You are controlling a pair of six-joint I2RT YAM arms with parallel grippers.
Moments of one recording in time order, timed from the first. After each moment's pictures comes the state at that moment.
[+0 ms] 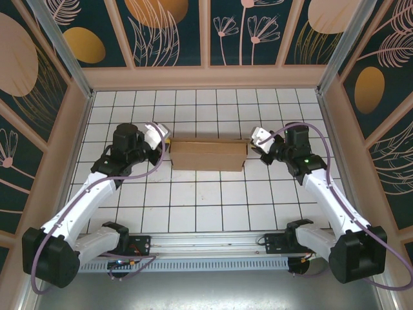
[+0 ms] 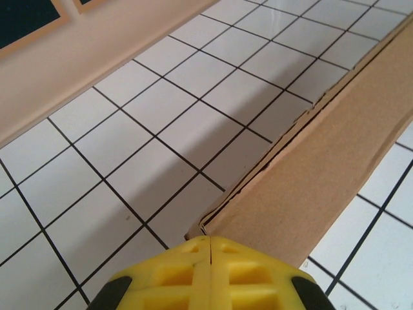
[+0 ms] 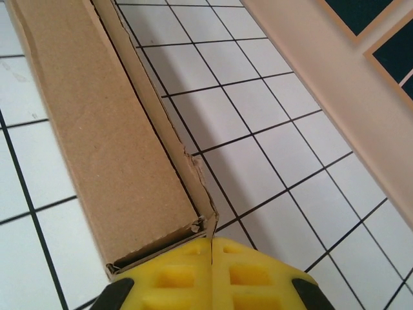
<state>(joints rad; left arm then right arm) -0.36 1.07 0.81 -0.25 0.33 0.30 0.25 1.04 0.77 -0.31 -0.49 -0.76</state>
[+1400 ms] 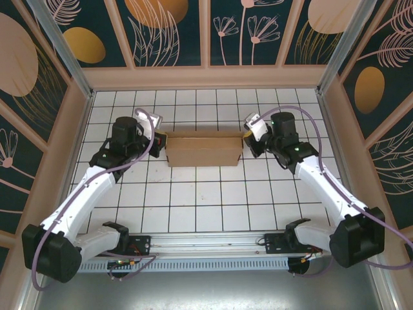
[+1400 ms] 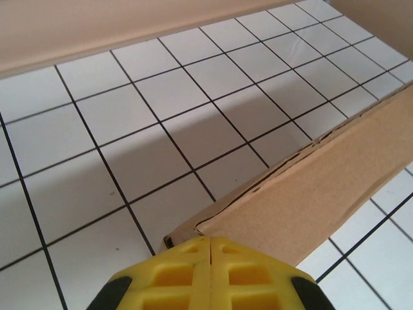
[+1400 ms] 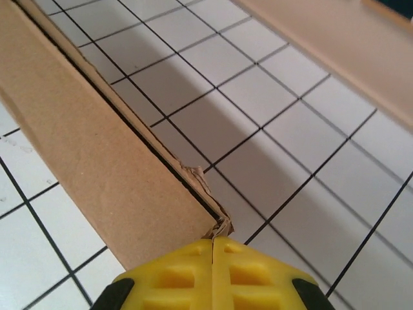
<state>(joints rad) -0.35 1.12 0.92 -0.35 0.28 -0.07 0.38 1.18 0.94 -0.39 -0.30 -0.33</state>
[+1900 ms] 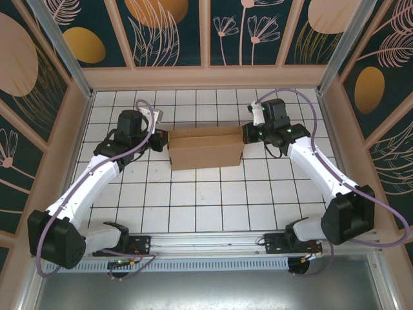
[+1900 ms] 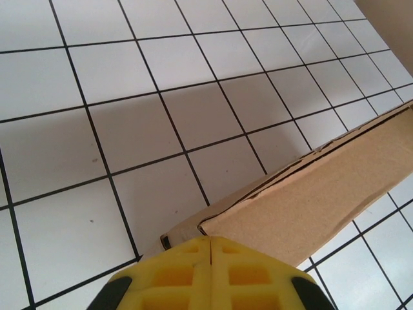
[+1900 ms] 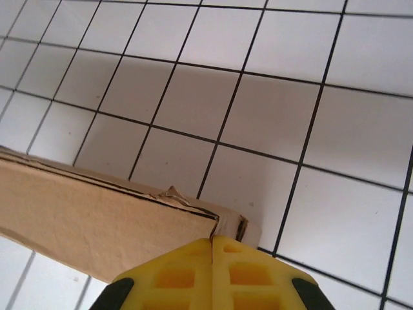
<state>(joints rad) -0.35 1.22 1.01 -0.44 0.28 -0.22 0.39 1.36 1.16 -0.57 -0.21 0.19</state>
